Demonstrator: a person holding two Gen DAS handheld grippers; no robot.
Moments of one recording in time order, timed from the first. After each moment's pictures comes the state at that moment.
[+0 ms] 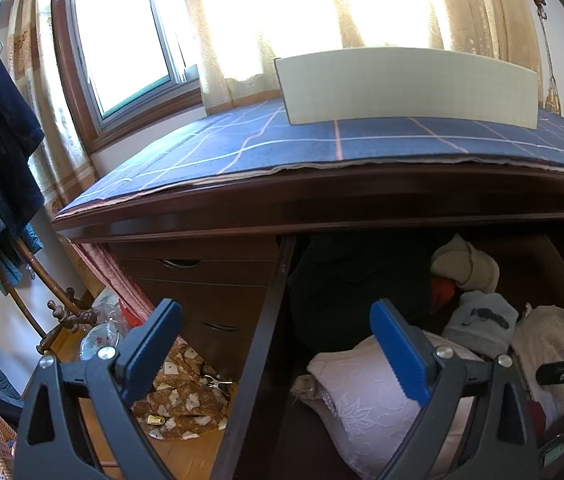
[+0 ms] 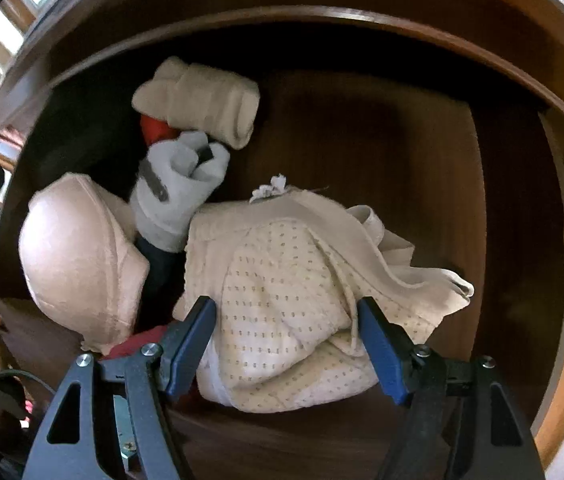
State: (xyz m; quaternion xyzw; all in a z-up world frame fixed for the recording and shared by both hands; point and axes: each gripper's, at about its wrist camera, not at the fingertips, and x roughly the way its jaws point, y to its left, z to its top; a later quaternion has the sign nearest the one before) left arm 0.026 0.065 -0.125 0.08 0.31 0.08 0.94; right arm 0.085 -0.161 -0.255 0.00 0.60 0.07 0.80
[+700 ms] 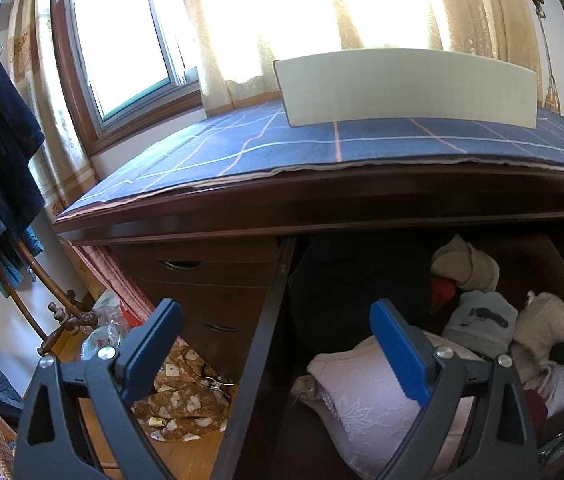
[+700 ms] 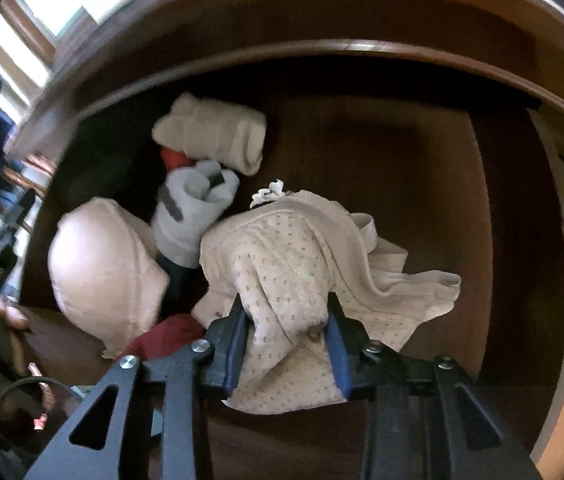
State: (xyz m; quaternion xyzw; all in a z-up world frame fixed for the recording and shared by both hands) left arm 0.027 0.065 -0.125 0.08 0.31 0.08 0.94; right arm 0.060 -0.177 -0.243 0.07 0.53 0.12 0.84
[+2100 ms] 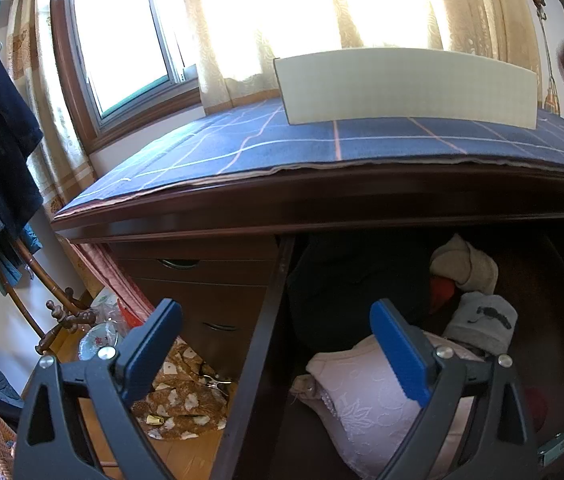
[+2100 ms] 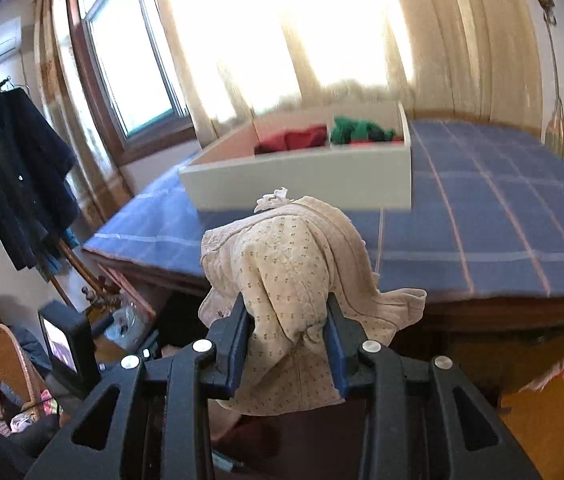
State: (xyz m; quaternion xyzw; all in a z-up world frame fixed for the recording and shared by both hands) left arm 0.024 0.066 -0.129 0.08 0.31 0.08 0.95; right arm 0.022 -0.220 -0.050 0.06 0.28 0.16 0.94
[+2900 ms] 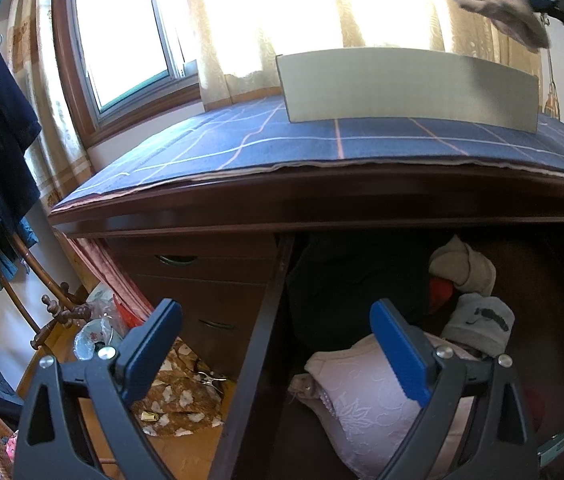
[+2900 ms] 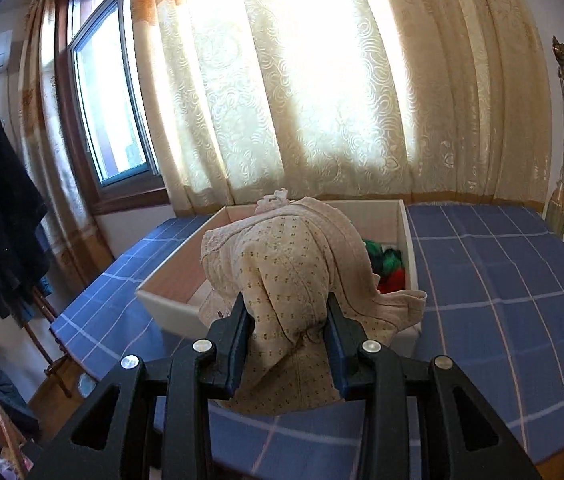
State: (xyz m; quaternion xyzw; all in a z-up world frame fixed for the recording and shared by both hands) left arm 0.026 0.069 -0.131 0.07 0.31 0.07 0.94; right arm 0.155 -0.208 0.034 0.06 0.21 0.12 0.97
